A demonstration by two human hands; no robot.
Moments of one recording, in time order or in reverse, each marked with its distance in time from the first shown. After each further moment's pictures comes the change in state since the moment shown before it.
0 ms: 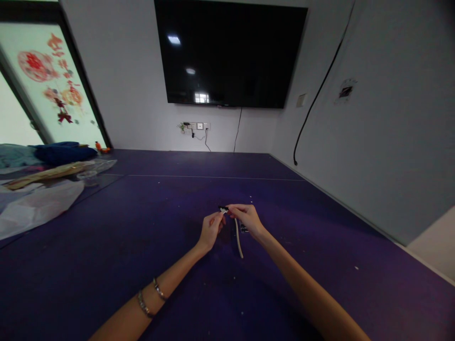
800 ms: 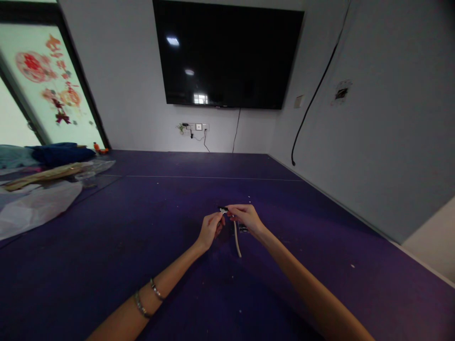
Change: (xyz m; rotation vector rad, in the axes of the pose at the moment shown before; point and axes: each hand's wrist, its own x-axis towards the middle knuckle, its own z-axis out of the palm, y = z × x) left_hand 0.001 0.000 -0.001 -0.044 -0.109 -0.043; right_hand -0.001 -0.002 -0.007 0.069 -0.045 0.080
